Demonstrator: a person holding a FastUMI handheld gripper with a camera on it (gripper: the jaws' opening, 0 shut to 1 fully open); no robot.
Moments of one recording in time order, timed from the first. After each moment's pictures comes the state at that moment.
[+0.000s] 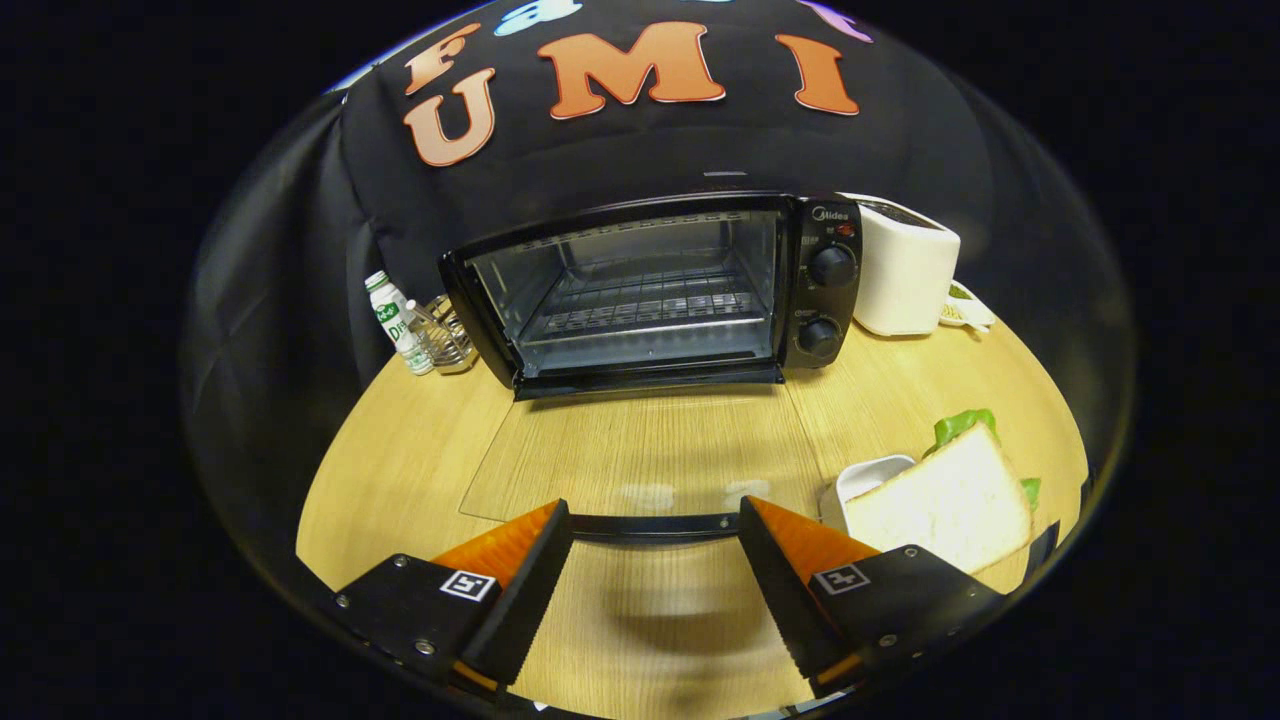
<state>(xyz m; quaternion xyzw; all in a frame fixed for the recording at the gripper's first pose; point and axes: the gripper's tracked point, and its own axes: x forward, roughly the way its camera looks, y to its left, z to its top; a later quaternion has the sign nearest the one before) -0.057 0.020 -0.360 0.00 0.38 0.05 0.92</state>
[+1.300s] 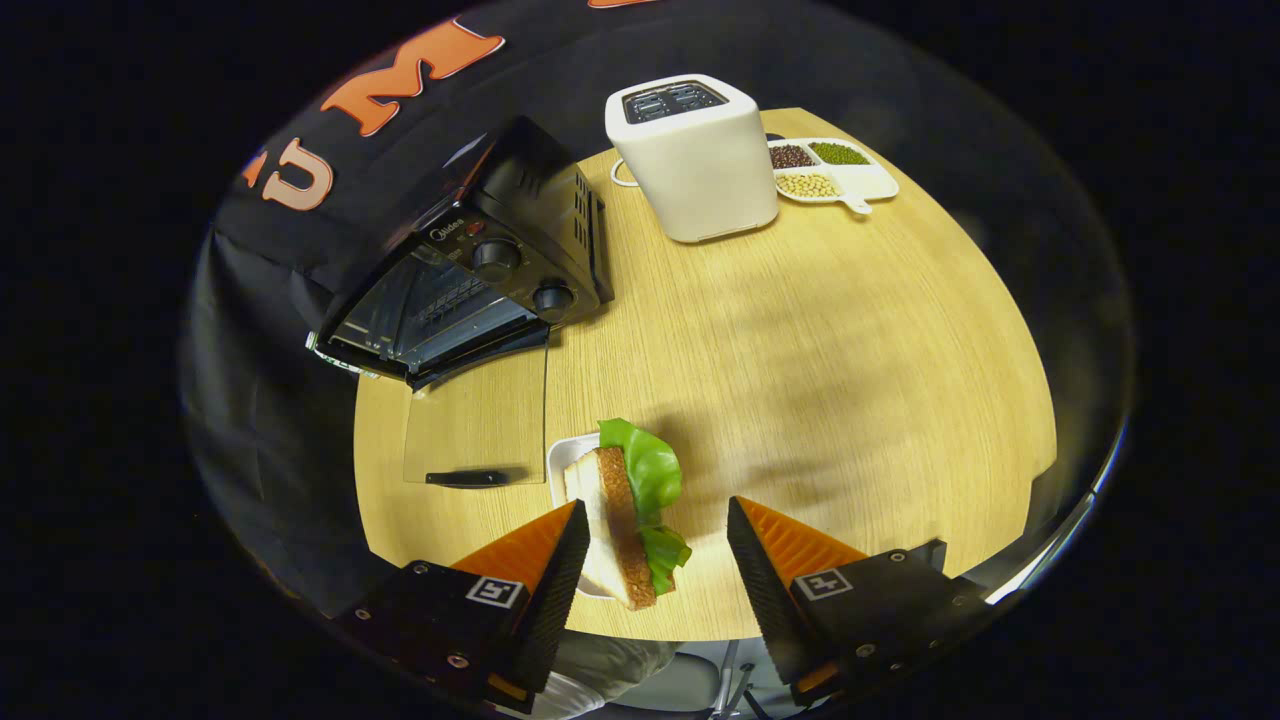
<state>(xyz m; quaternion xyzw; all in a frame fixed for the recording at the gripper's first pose) -0.069 -0.192 -0.337 0.12 0.59 0.03 0.80</state>
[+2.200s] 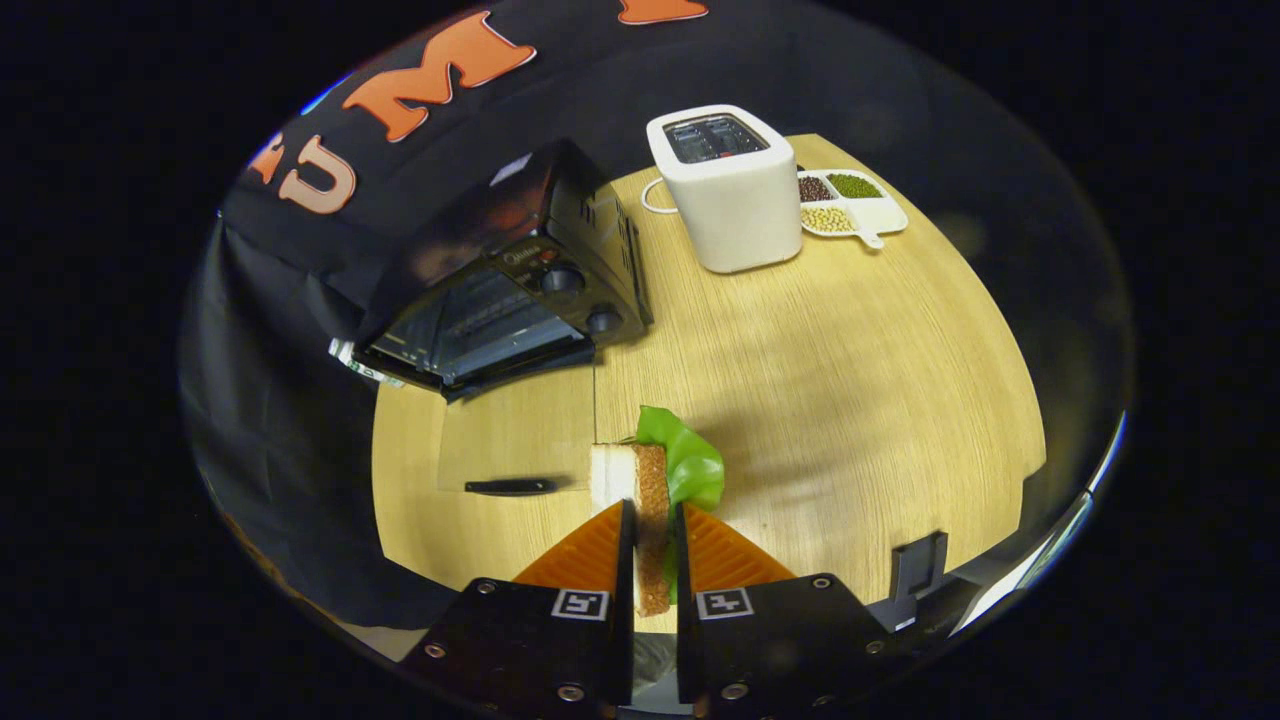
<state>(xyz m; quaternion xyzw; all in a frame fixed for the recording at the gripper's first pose) -0.061 -0.165 -0.277 0.13 0.55 0.02 0.83</state>
